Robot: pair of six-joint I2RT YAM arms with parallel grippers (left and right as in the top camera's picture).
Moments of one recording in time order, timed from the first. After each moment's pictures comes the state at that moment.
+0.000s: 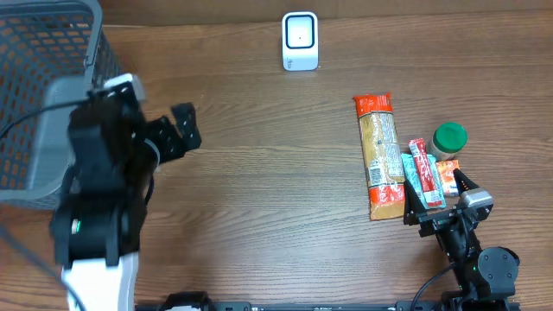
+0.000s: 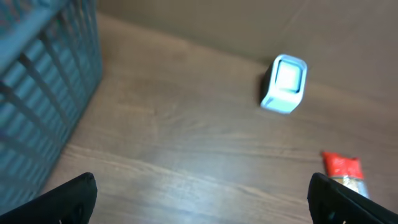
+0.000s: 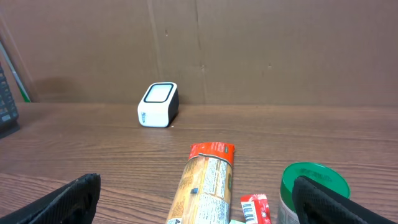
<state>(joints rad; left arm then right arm) 0.05 1.04 1.33 -0.89 0.02 -0.28 0.06 0.01 0.02 -0.02 -0.20 0.10</state>
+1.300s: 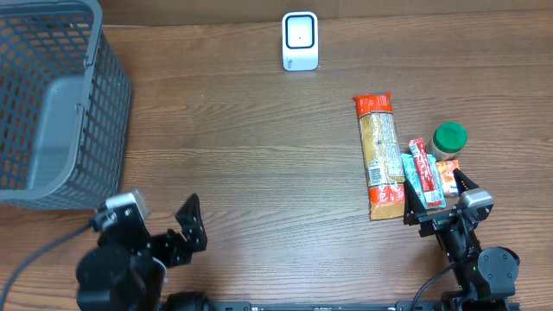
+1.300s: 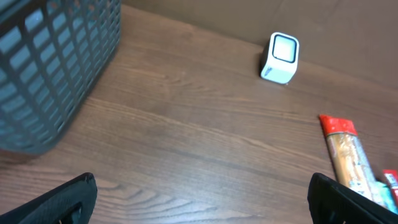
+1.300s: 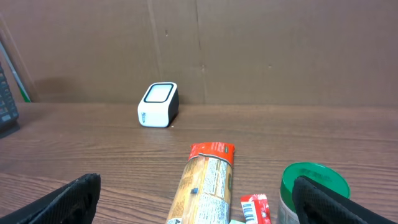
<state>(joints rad) 0.05 0.43 0.99 -1.08 0.01 -0.28 0.06 0.01 0.02 -0.02 -0.20 0.10</state>
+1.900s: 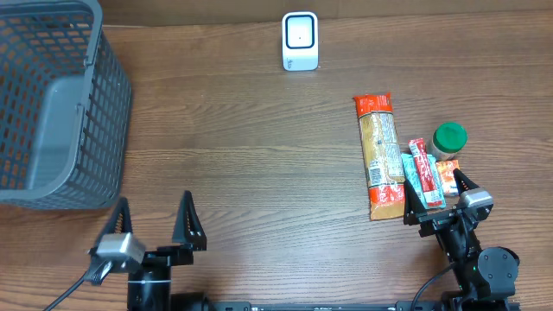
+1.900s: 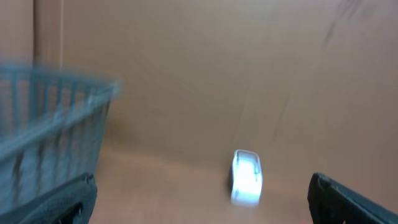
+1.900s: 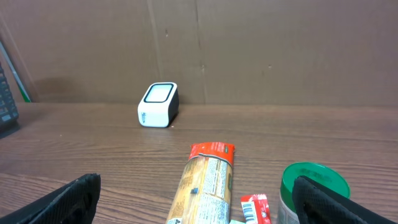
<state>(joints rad) 0.05 0.02 0.60 -0.41 0.02 -0.25 0.06 0.01 0.02 -0.02 -0.20 0.10</state>
